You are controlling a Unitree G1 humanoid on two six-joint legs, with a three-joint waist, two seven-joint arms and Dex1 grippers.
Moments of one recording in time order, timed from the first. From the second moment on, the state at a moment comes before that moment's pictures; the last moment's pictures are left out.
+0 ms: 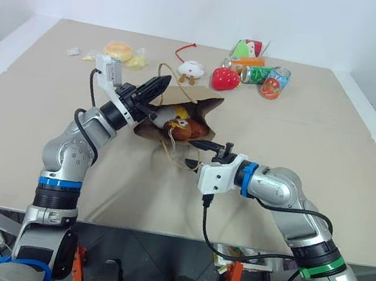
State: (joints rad) left arm -0.66 0.21 0.20 0.04 -0.76 0.49 -0.56; right arm -0.56 -0.60 0.35 -0.05 -0.34 -0.27 0.74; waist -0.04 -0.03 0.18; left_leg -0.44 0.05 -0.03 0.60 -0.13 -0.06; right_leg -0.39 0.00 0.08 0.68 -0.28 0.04
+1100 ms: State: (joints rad) left arm -0.91 0.16 0.49 0.28 -1.17 0.96 0.07; right arm -0.91 -0.62 0.18 -0.05 -0.01 0.00 0.92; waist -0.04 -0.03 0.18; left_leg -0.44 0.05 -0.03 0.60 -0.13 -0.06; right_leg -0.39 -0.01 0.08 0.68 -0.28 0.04
